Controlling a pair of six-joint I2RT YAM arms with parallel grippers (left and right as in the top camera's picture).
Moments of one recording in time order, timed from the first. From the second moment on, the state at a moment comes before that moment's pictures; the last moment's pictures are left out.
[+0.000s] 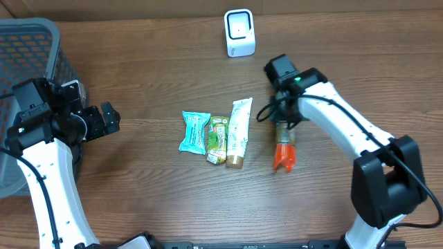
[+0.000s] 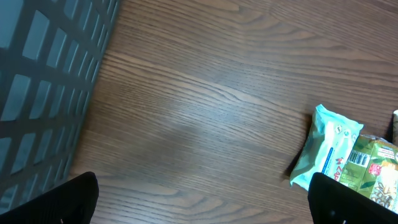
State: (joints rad) left arm 0.46 1.38 1.29 -1.03 0.19 0.08; right arm 0.47 1.90 1.45 -0.97 0.14 0.46
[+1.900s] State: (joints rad) left arm 0.46 1.38 1.29 -1.03 0.19 0.08; right arm 0.25 2.03 1.46 -0.93 -0.14 0.52
